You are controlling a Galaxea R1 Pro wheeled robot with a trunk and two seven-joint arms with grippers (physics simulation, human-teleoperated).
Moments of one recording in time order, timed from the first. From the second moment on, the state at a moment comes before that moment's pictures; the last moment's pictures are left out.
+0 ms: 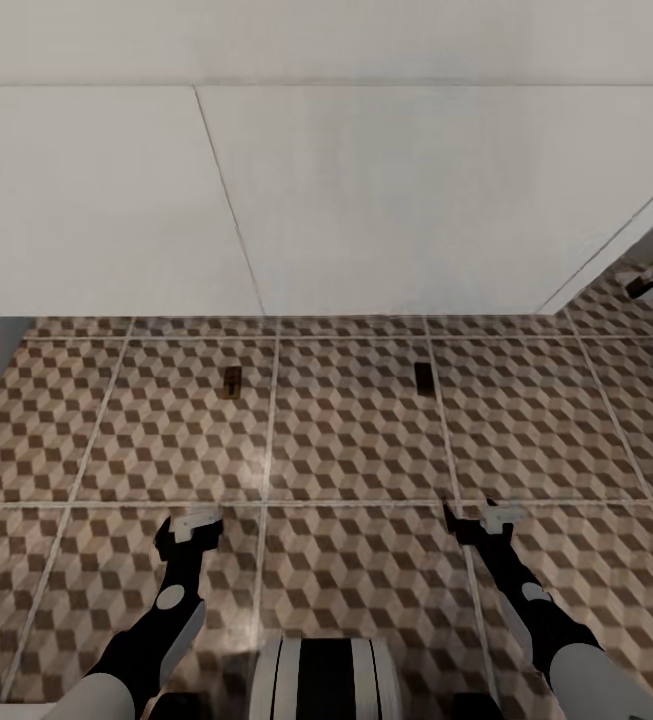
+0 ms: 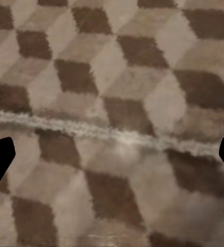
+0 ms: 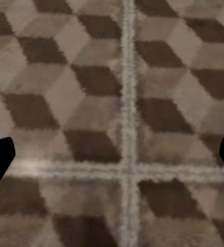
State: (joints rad) left arm -0.53 0.03 -0.19 -0.61 0.18 -0.33 0.36; right arm -0.64 -0.10 -0.24 -0.37 0.11 -0.53 0.21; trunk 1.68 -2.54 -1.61
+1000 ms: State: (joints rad) left arm -0.53 0.03 -0.19 -0.61 0.18 -0.33 0.35; right arm -0.65 -0.10 -0.24 -0.37 0.11 -0.54 0.21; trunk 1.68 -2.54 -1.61
